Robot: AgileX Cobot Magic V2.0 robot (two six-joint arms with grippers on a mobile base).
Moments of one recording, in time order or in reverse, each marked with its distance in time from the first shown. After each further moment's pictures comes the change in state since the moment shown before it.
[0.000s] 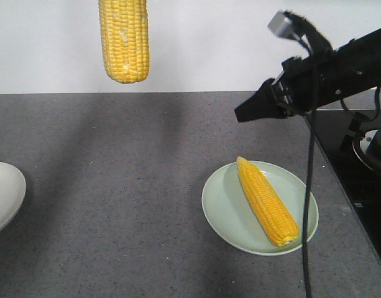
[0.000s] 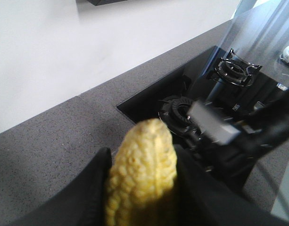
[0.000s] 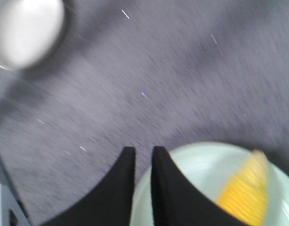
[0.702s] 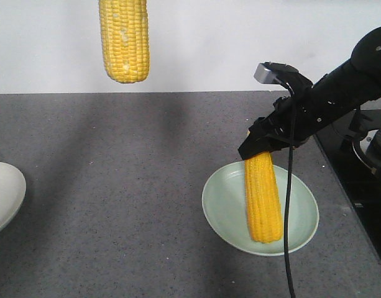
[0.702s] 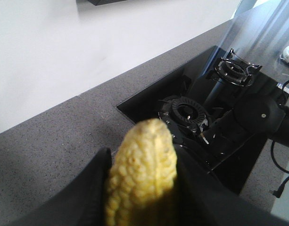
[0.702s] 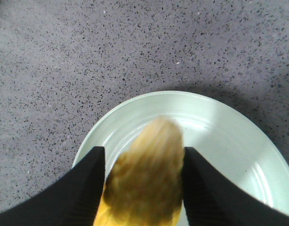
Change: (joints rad) left arm 0.000 0.000 0.000 0.000 0.000 0.000; right arm 0.000 0.183 0.000 -0.223 0.007 0.117
